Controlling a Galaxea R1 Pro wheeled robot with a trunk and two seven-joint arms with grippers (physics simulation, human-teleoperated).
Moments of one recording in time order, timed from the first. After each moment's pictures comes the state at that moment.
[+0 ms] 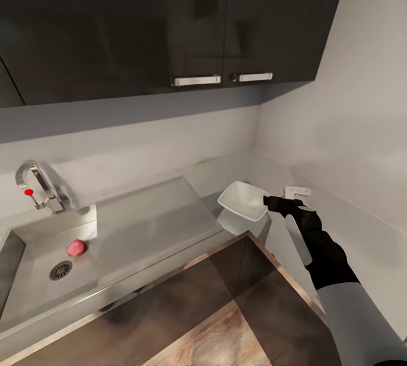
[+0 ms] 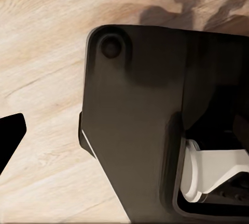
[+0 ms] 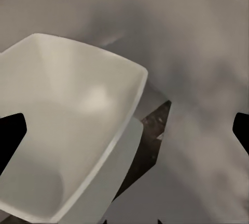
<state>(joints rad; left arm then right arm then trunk) 0.32 -0.03 0.00 -0.50 0.08 -0.29 0.00 -0.74 -0.08 0.07 -1.19 -0.26 0.62 -0.26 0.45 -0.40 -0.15</state>
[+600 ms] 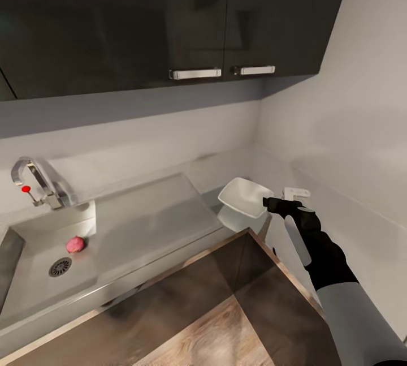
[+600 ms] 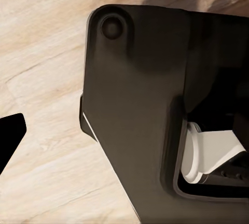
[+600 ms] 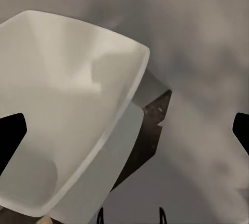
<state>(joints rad) 0.32 -0.03 0.00 -0.47 0.08 -0.29 0.00 -0.74 -0.08 0.07 -1.18 -0.26 0.62 -0.26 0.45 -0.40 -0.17</state>
